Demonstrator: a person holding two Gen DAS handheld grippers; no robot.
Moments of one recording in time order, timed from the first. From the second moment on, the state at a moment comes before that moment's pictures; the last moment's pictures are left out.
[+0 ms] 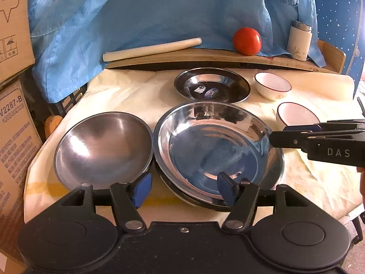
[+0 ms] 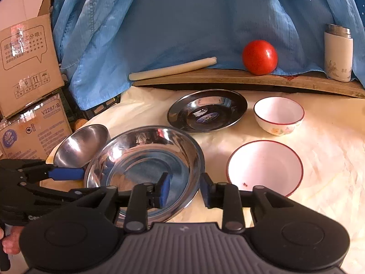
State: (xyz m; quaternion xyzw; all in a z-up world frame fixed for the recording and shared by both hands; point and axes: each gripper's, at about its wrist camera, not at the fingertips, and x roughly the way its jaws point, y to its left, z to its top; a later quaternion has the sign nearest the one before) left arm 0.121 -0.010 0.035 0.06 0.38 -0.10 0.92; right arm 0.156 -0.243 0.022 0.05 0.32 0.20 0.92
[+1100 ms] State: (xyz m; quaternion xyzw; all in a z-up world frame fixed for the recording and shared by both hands) left arm 0.207 0.004 0.074 -0.06 0.37 -0.08 0.92; right arm 0.197 -0.287 0.037 0.13 0.28 0.19 0.93
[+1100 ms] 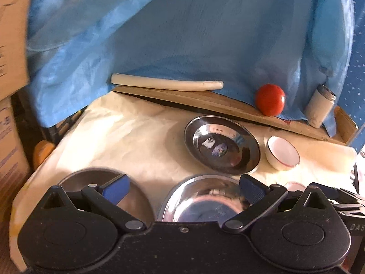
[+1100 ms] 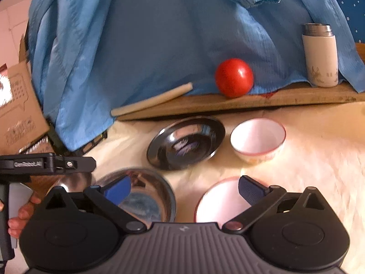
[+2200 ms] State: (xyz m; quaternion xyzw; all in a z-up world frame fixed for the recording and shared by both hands) left arm 0.376 -0.005 0.018 -0.12 0.51 -0.06 0.85; right arm 0.304 -0.290 -0.003 0.30 0.36 0.18 0.87
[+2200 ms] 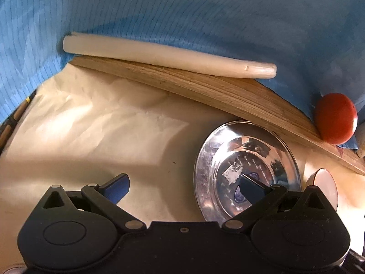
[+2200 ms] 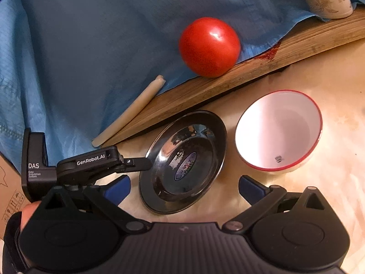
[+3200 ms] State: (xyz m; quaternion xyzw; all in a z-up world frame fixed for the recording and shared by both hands) left arm 0.373 -0.005 0.016 -0.15 0.49 -0.08 0.85; right arm 0.310 -0.287 -0.012 0.28 0.36 0.17 0.88
